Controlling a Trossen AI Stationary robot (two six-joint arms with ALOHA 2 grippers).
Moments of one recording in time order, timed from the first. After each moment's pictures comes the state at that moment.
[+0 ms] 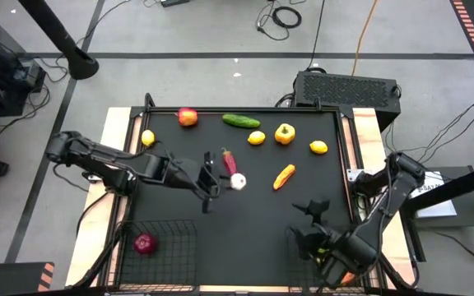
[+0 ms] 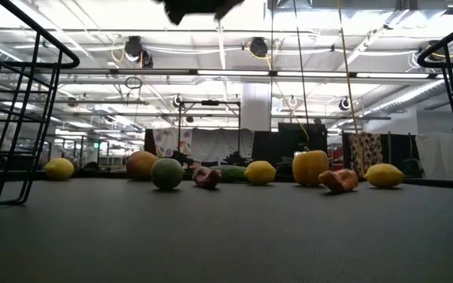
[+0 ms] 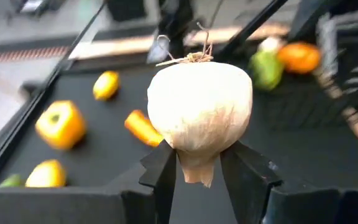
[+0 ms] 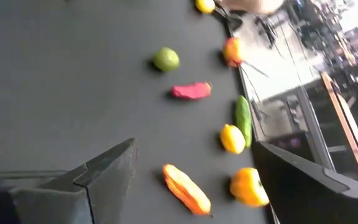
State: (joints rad) left arm -0.21 1.37 1.05 -0.11 -0.20 0.03; right arm 0.89 1.71 1.55 -1.40 1.00 0.74
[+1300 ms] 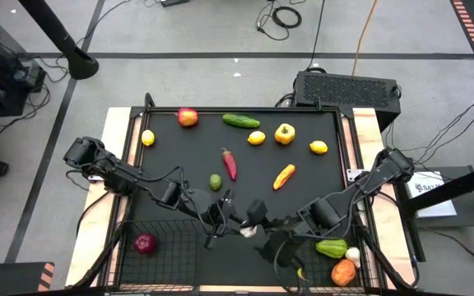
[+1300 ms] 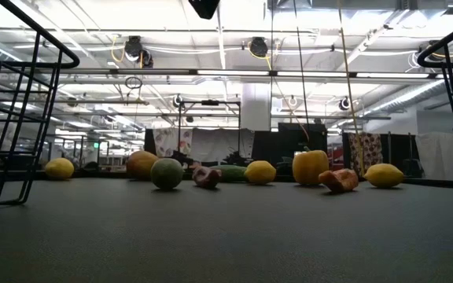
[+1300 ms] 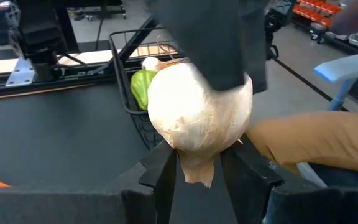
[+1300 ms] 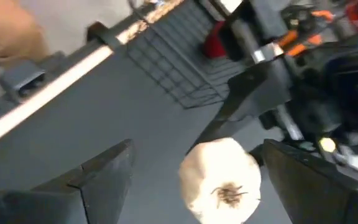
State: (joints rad) left arm -0.36 1.60 1.05 0.22 0.04 -0.05; right arm 0.55 1.74 1.66 -0.68 0.33 -0.37
